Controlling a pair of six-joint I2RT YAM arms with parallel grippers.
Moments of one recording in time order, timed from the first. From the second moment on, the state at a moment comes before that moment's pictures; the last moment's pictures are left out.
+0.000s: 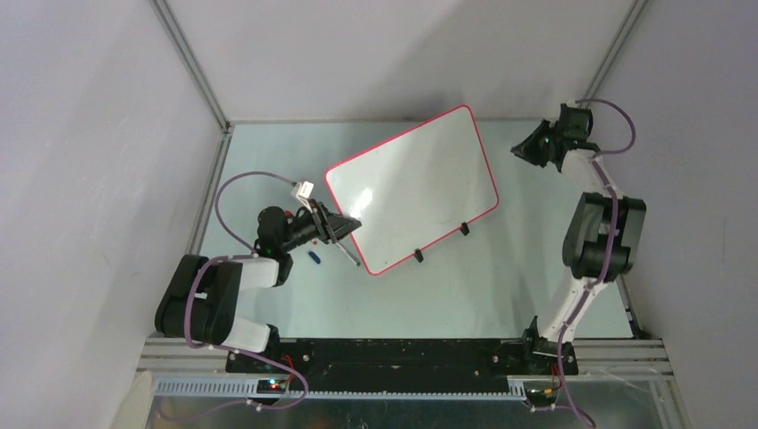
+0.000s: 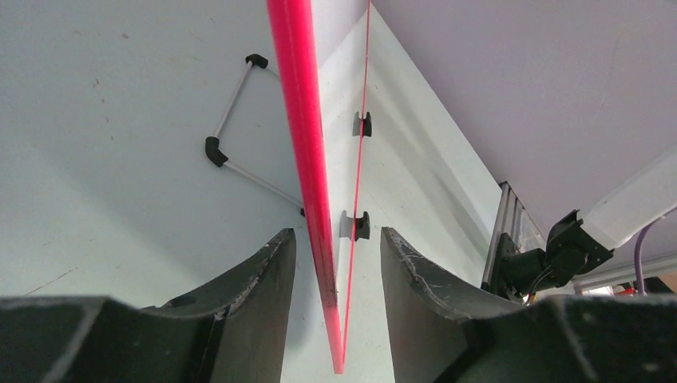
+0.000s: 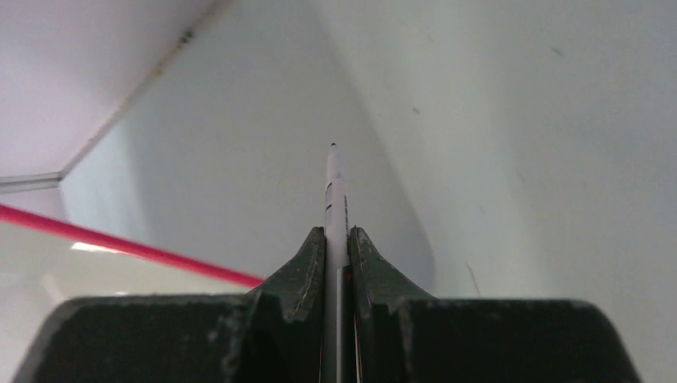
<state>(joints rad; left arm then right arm) -0.19 1.43 0.35 0.98 0.79 -0.65 -0.16 1.82 1.41 -0.28 -0.28 0.55</state>
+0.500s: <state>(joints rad) -0.19 1.48 0.36 1.01 0.79 -0.66 -0.16 2.15 1.67 -0.41 -0.75 0.56</state>
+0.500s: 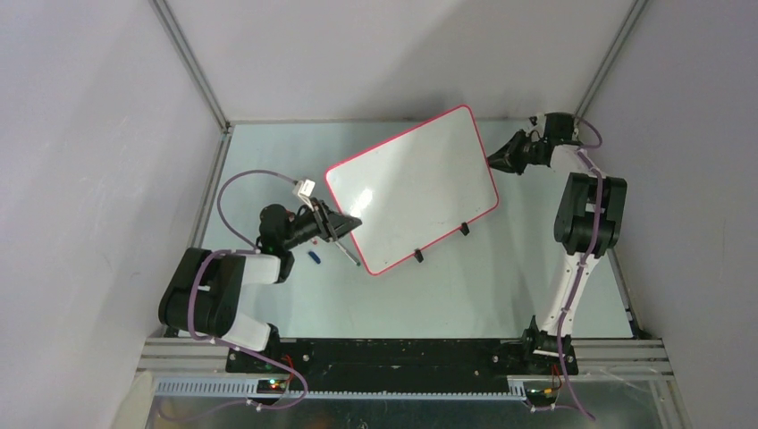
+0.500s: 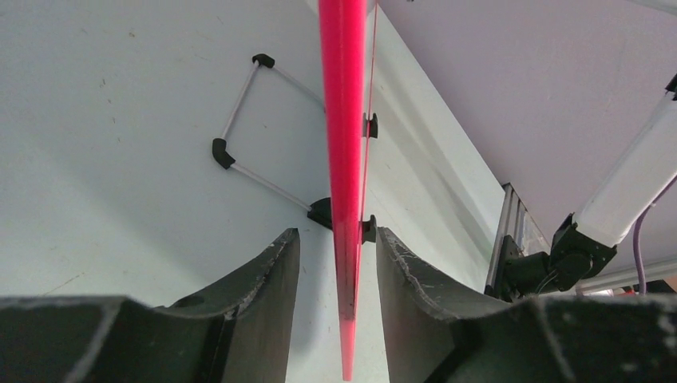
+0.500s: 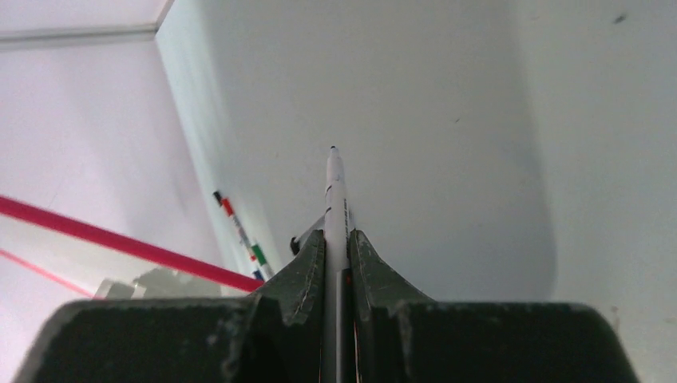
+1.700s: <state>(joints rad) -0.28 1.45 0.39 0.90 0.76 -0.58 -0.30 1.64 1.08 -0.19 -0.78 0.66</state>
